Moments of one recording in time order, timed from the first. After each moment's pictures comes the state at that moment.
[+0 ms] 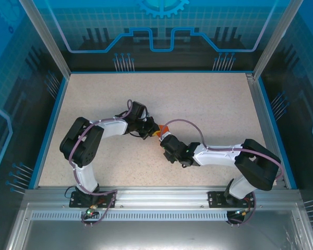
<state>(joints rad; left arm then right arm) -0.45 1.84 1.00 -0.09 0.56 -1.13 0.97 1.54 0.73 -0.23 0.34 0.24</state>
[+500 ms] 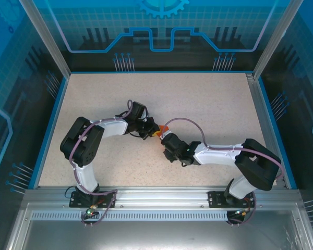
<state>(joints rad) -0.45 1.85 1.00 -0.09 0.57 -1.13 0.95 1.54 0.73 -0.21 0.28 0.28</state>
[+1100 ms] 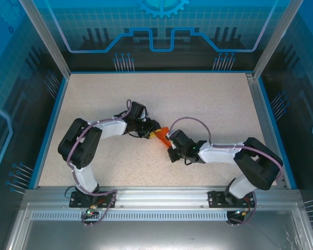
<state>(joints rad) -0.45 1.80 1.00 -0.14 0.53 -1.10 0.81 1.54 0.64 -0.07 0.01 0.34</state>
